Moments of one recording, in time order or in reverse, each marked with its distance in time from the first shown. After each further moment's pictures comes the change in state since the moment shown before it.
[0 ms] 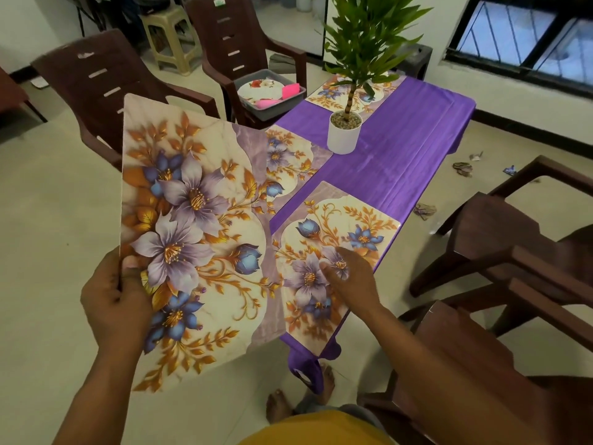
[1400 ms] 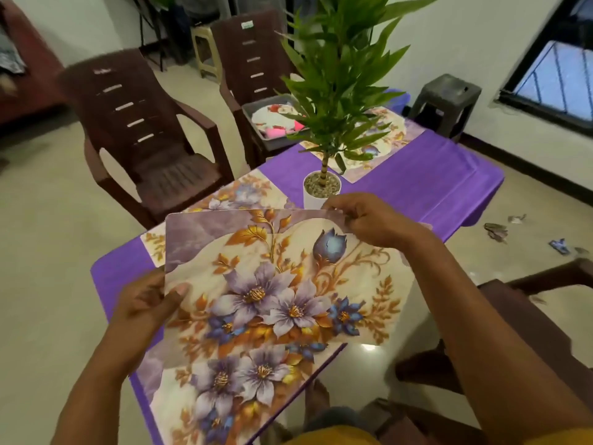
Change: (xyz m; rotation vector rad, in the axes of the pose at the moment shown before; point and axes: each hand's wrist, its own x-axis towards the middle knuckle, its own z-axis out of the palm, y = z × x) left_hand 0.034 0.162 0.235 -0.327 -0.315 -0.314; right_hand 0.324 -0.087 -0.273 -0.136 -0.499 -0.600
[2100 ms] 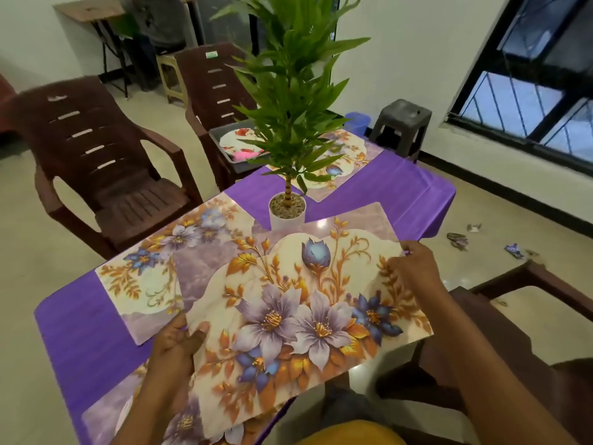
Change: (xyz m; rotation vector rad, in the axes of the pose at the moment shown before) left_hand 0.003 -0.053 0.095 -0.376 0.010 -0.385; right_hand -0.086 0.137 -0.002 0.384 0.631 0.772
